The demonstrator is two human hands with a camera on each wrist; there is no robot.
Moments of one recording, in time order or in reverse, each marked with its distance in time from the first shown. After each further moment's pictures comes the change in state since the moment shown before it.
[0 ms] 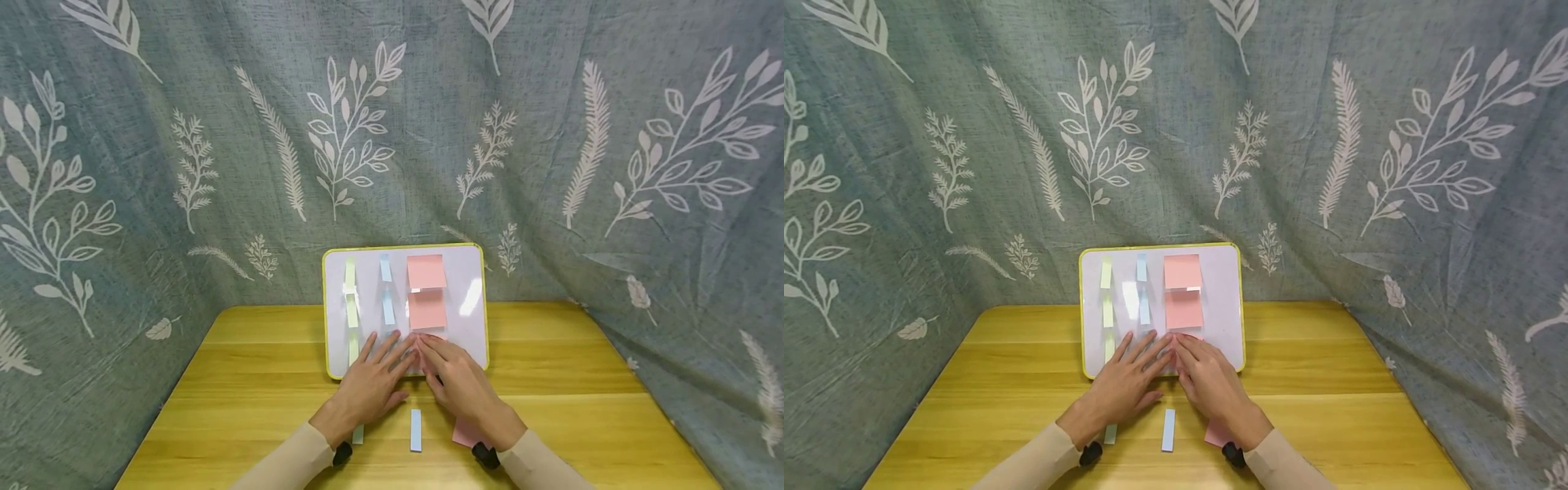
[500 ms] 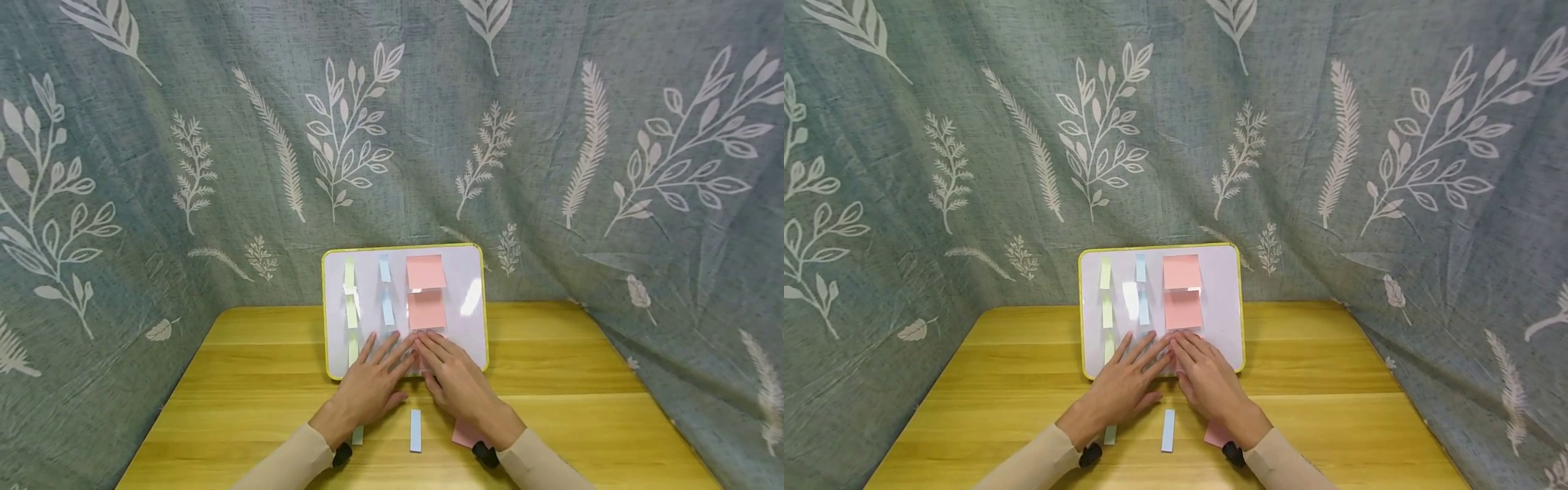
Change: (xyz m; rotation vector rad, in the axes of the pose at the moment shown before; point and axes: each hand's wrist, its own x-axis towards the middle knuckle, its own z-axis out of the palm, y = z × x) left_hand 0.001 0.001 -0.001 -0.013 -0.063 -0.012; right_hand -0.002 0.000 -0.001 -0.054 -0.131 0.028
